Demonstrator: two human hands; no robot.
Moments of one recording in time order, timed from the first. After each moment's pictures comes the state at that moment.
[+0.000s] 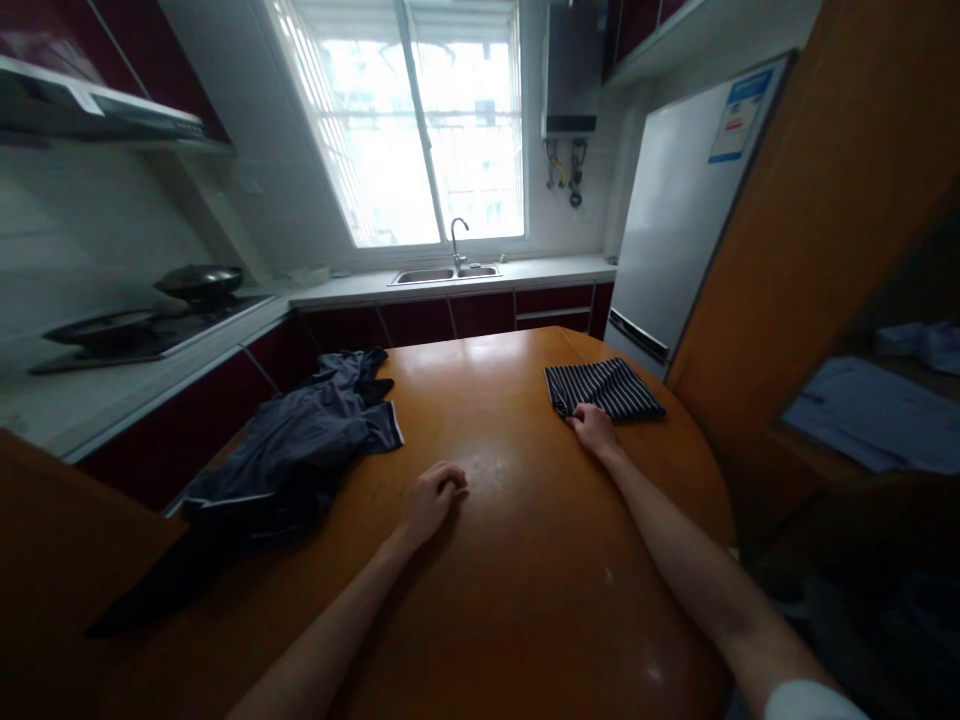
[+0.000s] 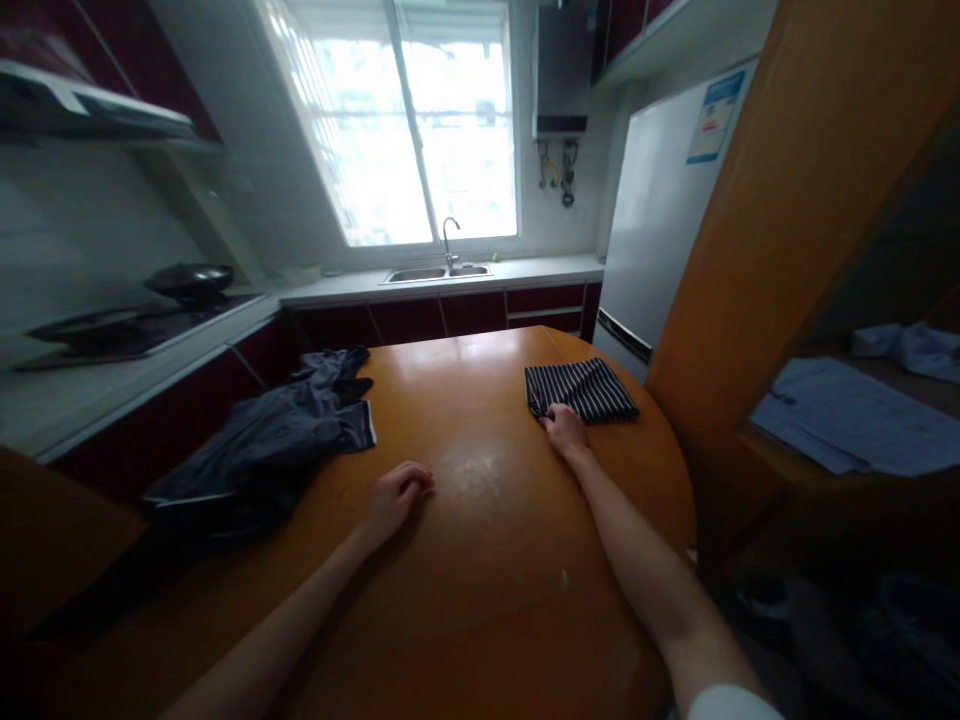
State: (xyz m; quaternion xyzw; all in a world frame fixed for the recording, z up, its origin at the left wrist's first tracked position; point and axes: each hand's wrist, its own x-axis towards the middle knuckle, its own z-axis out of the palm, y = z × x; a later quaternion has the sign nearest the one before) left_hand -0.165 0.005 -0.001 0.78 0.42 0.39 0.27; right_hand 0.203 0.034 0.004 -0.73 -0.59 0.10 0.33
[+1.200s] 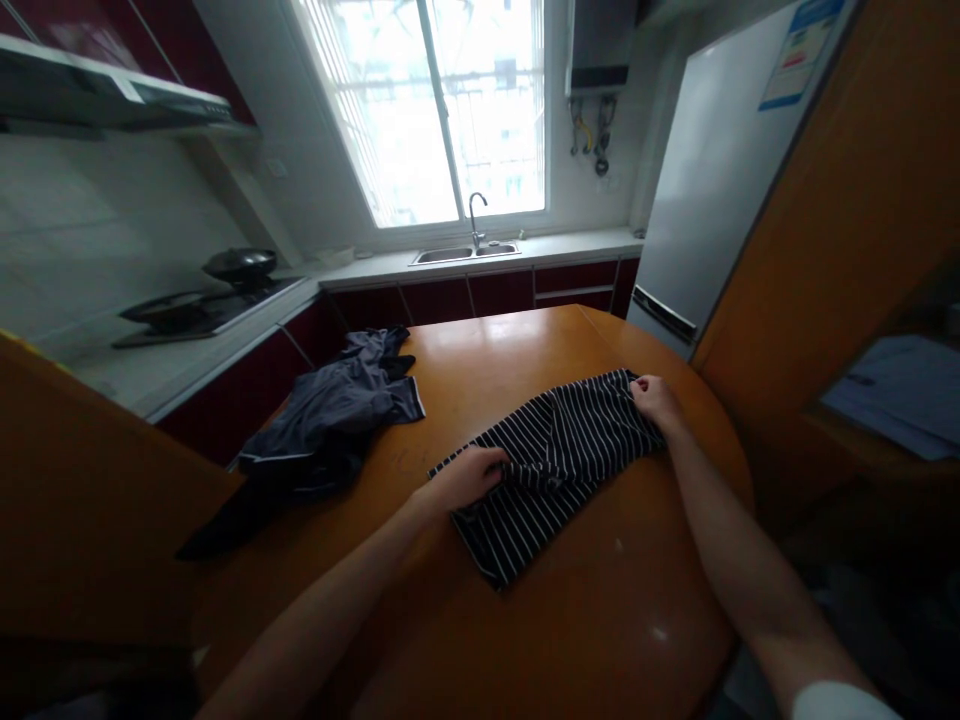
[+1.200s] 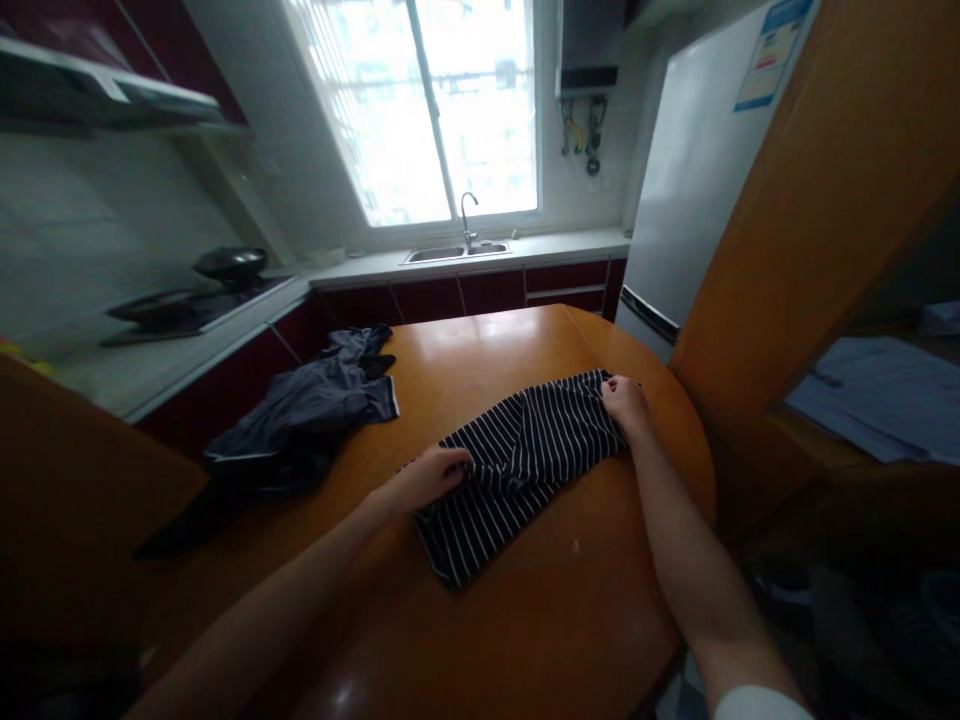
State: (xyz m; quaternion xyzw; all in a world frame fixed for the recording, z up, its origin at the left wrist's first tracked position) left_hand -0.132 -0.016 0.054 0.85 0.39 0.21 0.28; right_hand 0.290 0.026 0.002 -0.77 -0.47 0.09 0.43
